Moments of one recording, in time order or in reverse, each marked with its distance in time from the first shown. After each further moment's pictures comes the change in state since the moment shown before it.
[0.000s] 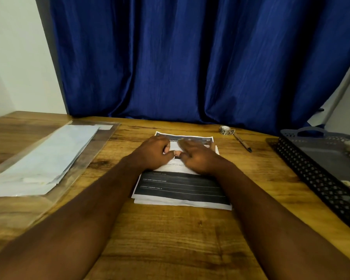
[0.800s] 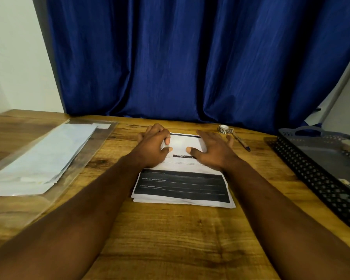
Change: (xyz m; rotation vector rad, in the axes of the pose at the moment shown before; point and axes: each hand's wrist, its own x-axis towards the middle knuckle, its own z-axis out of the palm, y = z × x) left_hand 0.000 0.003 0.000 0.005 0.129 0.003; right_hand -0.003 0.044 -0.003 -0.012 0.242 0.166
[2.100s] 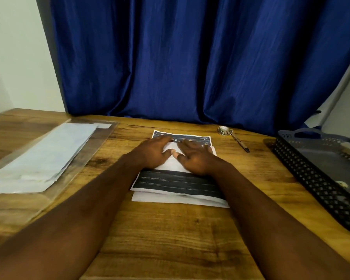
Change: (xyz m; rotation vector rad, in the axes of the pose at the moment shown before) left_hand 0.003 0.005 -0.003 0.106 -0.314 -0.114; right_hand -0.002 -0.040 0.011 -0.029 -0.294 -0.146
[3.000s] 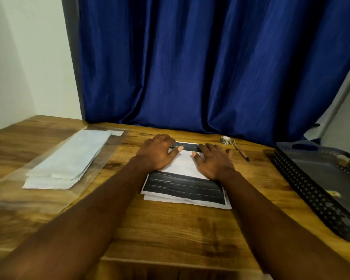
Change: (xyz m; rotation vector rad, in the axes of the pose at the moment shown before) left_hand -0.024 0.017 -0.025 0.217 0.193 0.023; right_hand -0.022 0.019 -0.008 -0.055 0.283 0.174
